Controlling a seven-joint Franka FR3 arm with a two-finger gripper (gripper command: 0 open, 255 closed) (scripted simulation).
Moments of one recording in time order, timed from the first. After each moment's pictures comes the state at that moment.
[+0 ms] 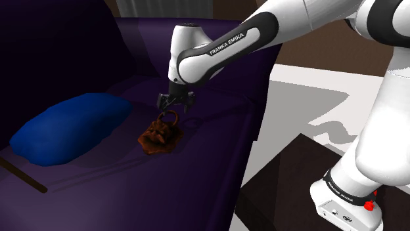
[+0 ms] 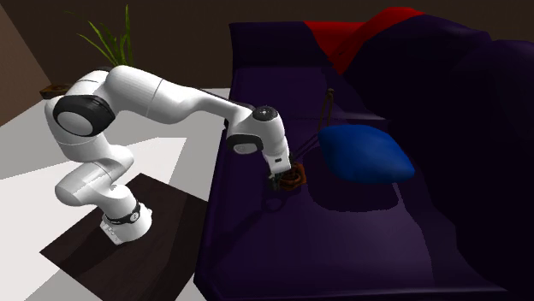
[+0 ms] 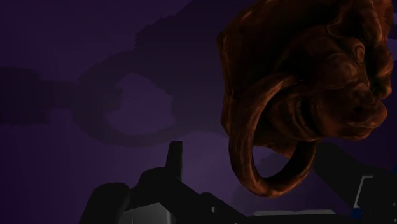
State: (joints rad) arm 0.09 0.22 0.41 -1.94 0.06 2.37 0.62
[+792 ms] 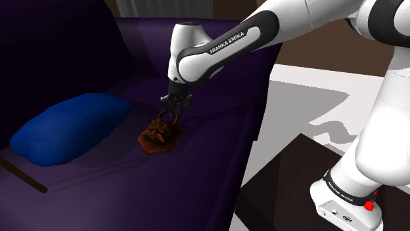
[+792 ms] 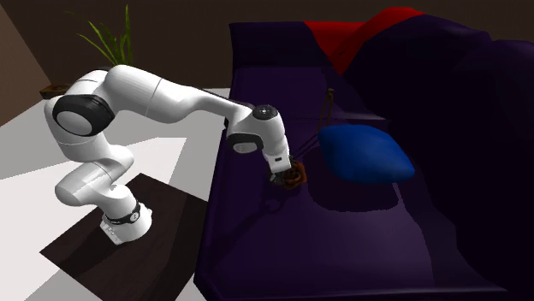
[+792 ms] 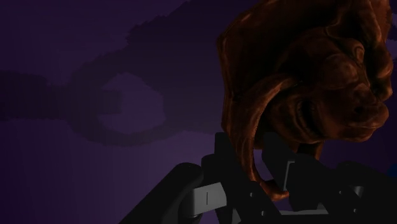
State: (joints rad) arm 0.09 0.22 0.41 -1.94 0.06 2.37 0.62
